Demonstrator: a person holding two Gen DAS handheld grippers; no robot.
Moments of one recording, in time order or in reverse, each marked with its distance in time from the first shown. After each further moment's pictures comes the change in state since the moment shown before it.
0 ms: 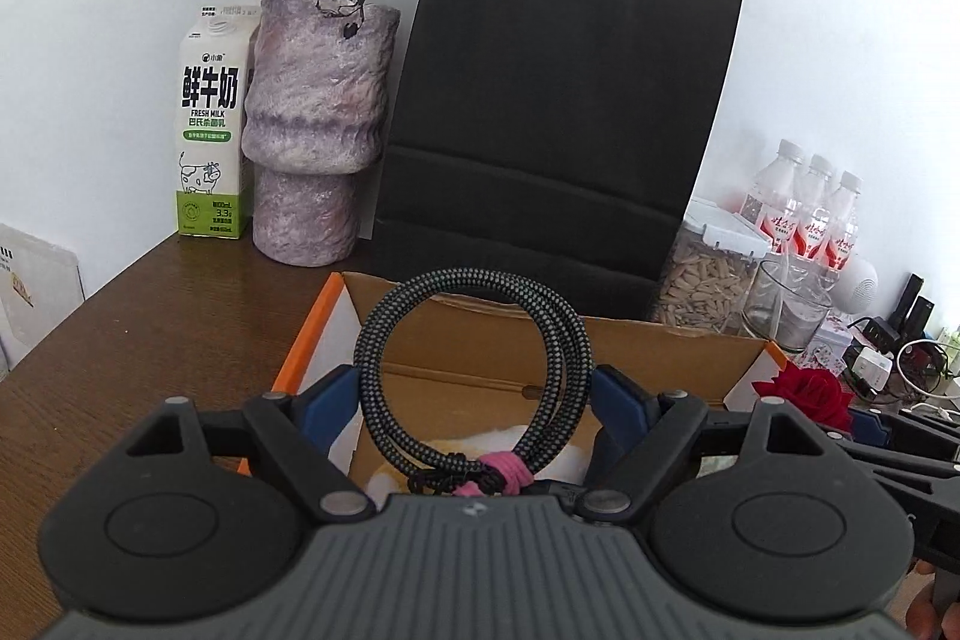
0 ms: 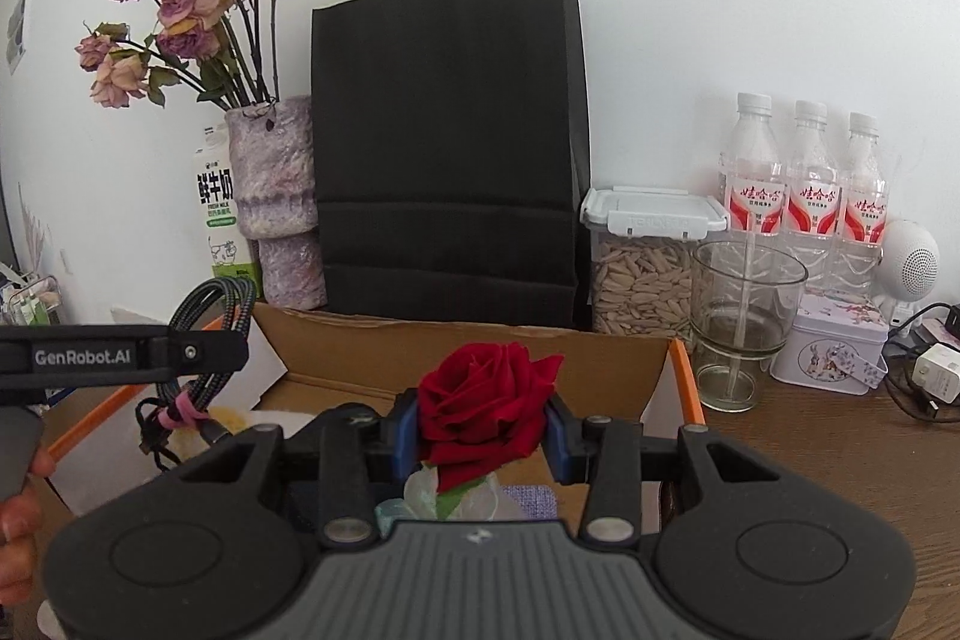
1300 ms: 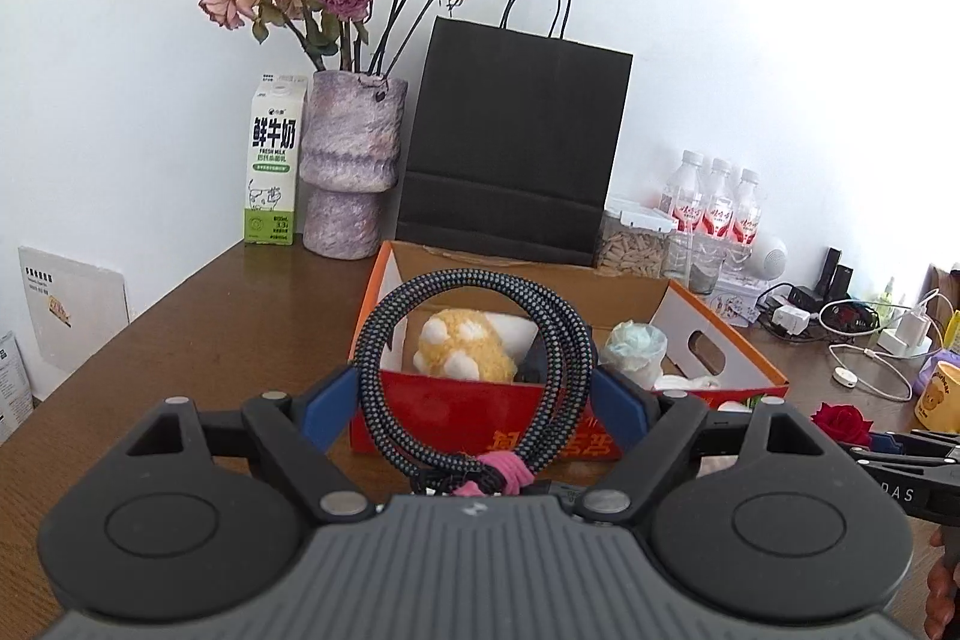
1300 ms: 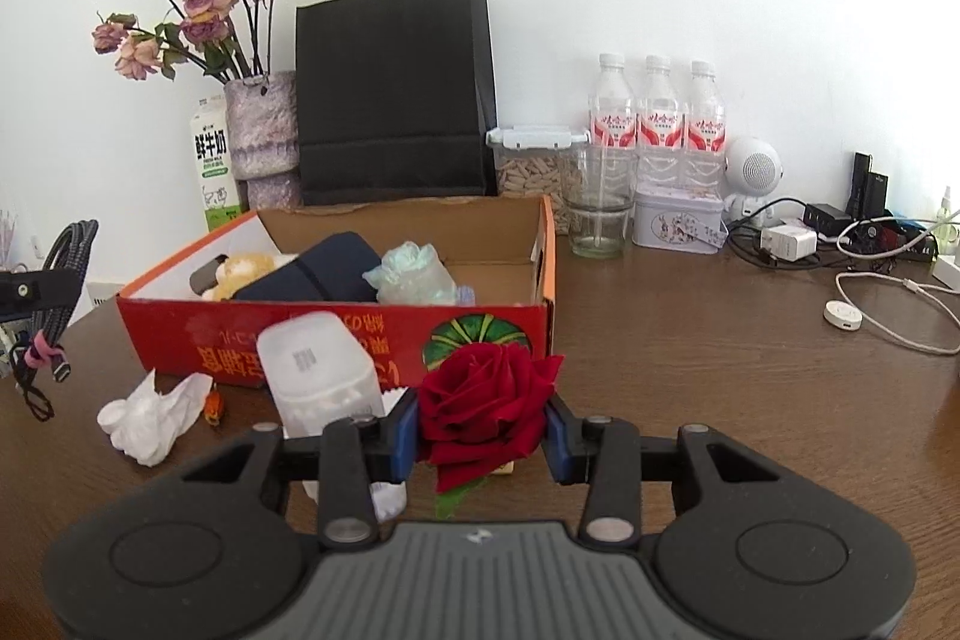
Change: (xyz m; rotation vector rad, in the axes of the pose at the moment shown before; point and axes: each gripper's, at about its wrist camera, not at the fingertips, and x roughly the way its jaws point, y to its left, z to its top) left arm -0.178 0.012 -0.079 0.057 -0.120 -0.047; right arm -0.166 0.009 -0.097 0.051 -0.004 -0.125
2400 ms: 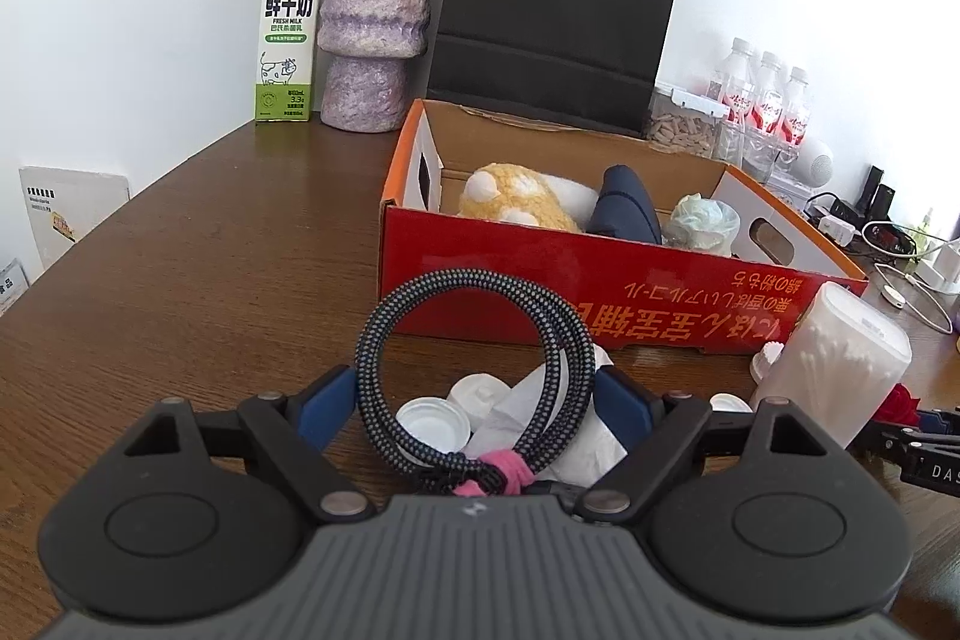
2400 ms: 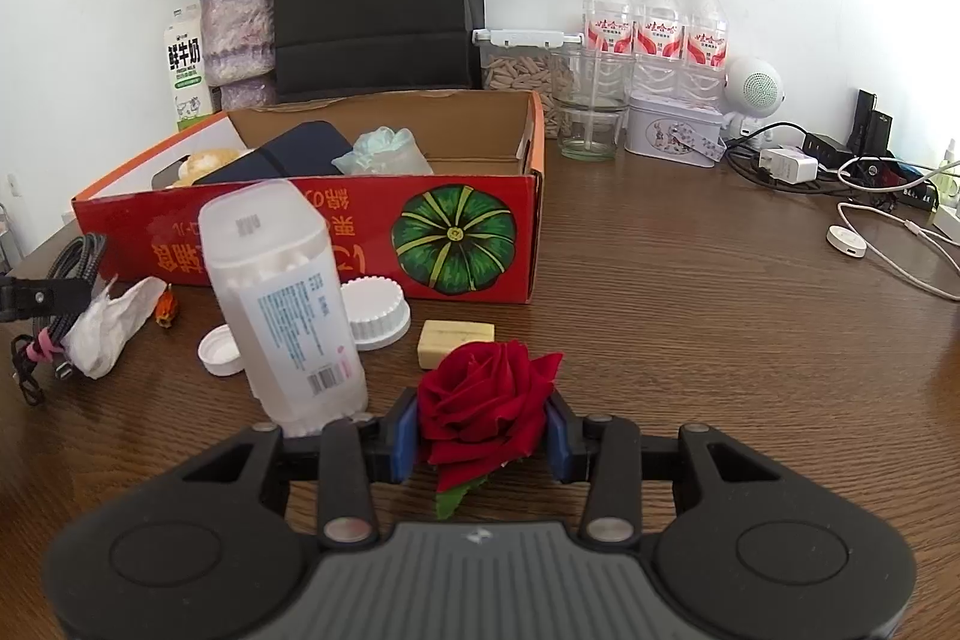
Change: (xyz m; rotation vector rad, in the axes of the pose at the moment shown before) left arm 0.049 0.026 -0.044 -0.017 0.211 0.039; right arm 0.029 -0.004 -0.034 -0.019 0.192 -0.048
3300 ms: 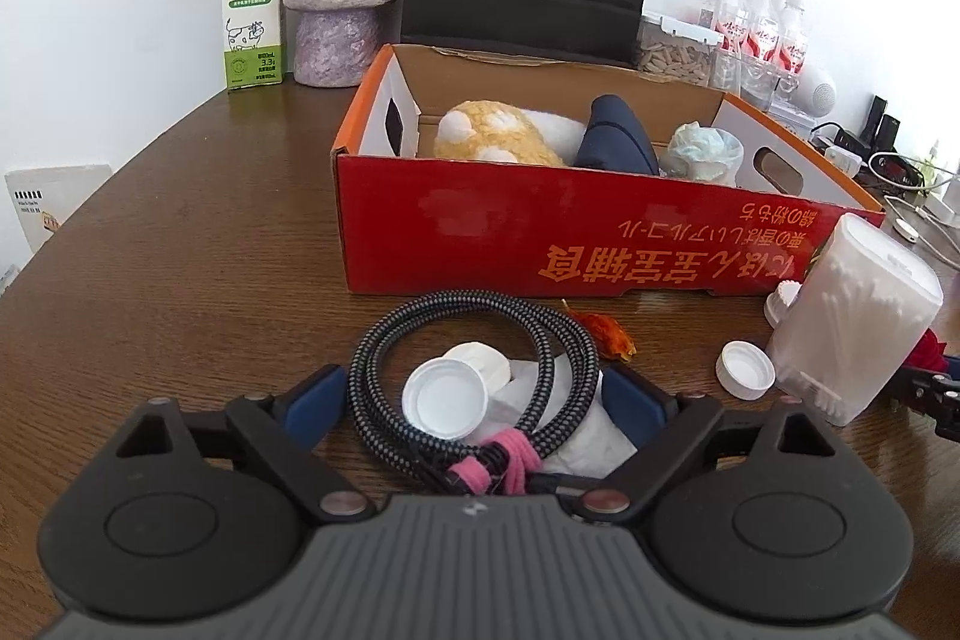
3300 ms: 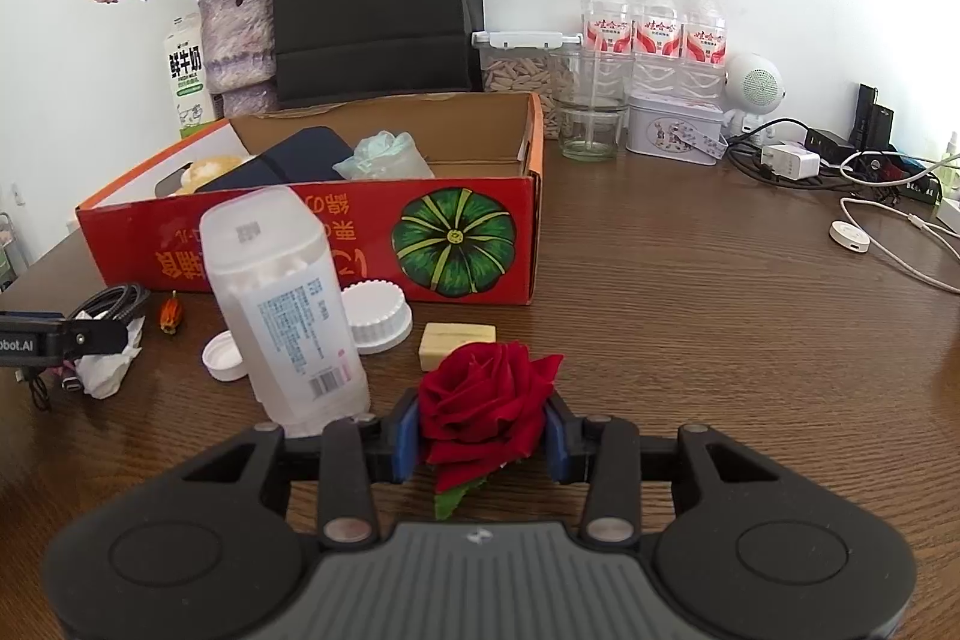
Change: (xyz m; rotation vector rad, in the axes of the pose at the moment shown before) left arm 0.026 -0.012 -0.002 0.067 0.121 0.002; right arm 0.000 -0.002 0.000 0.016 -0.005 0.016
